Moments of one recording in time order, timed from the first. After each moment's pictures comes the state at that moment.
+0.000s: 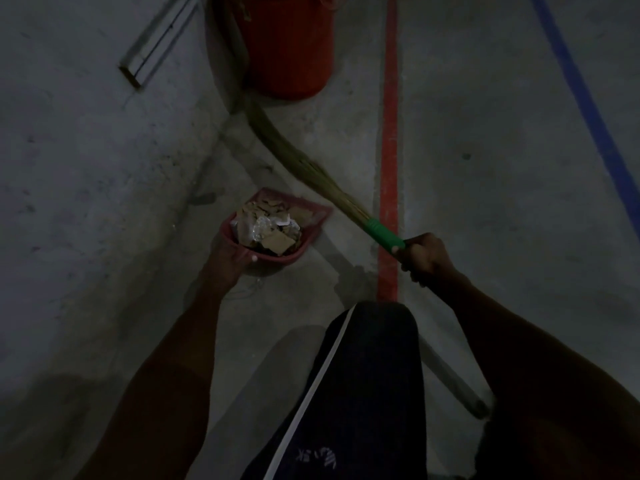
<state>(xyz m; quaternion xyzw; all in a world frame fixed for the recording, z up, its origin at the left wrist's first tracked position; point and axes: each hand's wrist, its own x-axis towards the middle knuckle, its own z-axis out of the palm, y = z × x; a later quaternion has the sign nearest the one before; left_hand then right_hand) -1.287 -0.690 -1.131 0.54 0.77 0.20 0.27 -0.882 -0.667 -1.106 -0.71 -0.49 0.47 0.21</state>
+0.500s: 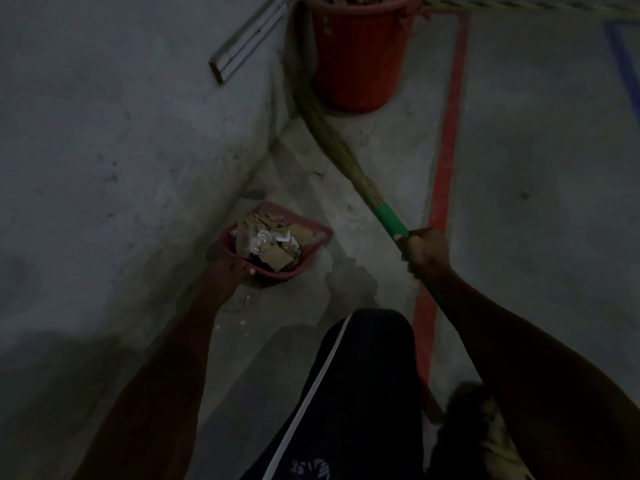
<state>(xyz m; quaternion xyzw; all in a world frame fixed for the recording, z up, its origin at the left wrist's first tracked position) -1.373 -0.746 -1.123 0.51 0.79 0.21 0.25 -0.983 -0.626 -1.079 -0.70 -0.51 0.44 0.25</state>
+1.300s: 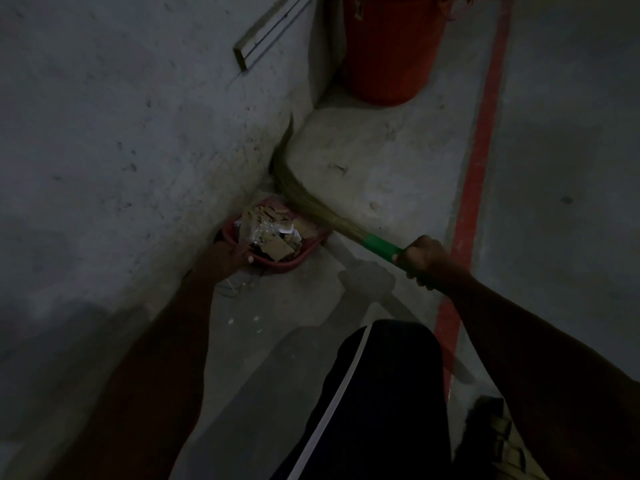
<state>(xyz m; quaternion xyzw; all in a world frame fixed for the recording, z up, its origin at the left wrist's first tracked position) -1.424 -0.724 -1.127 0.50 0.81 0.11 0.28 -1.011 -0.604 -1.099 -0.65 -0.59 0.47 0.03</state>
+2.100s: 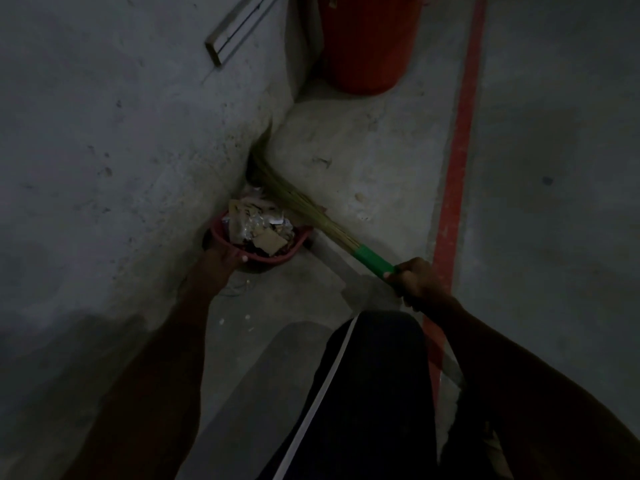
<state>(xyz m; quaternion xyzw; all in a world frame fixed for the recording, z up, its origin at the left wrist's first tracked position) -1.422 -0.737 -1.154 0.52 0.81 0.20 0.21 -0.988 -0.661 -1.135 -0.63 -0.57 0.52 0.09</state>
